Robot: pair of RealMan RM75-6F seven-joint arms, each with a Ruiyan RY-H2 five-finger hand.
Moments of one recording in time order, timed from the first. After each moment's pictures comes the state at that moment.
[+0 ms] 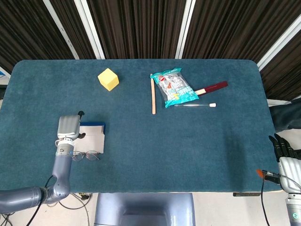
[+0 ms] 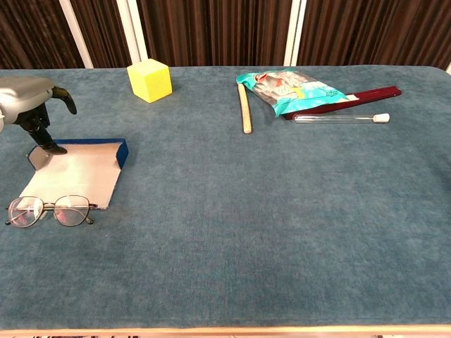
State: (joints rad) left arm -0.75 -1.55 -0.19 -1.53 0.59 1.24 0.74; right arm 0.04 -1.08 0.09 -1.67 -1.44 1.48 0.04
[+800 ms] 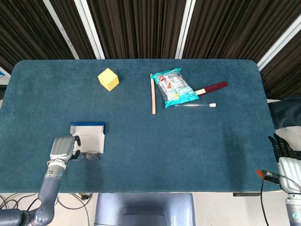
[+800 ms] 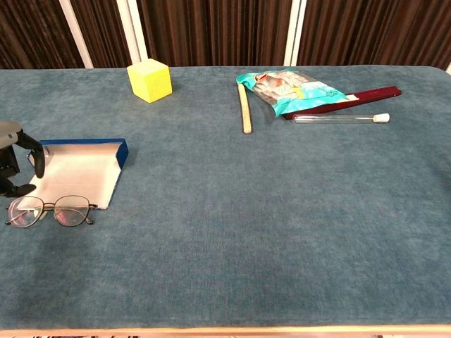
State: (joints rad) left arm -0.59 -1.45 -0.04 -1.76 0.71 1.26 0.63; right arm 0.04 -1.08 0.09 -1.68 -1.43 1.48 0.03
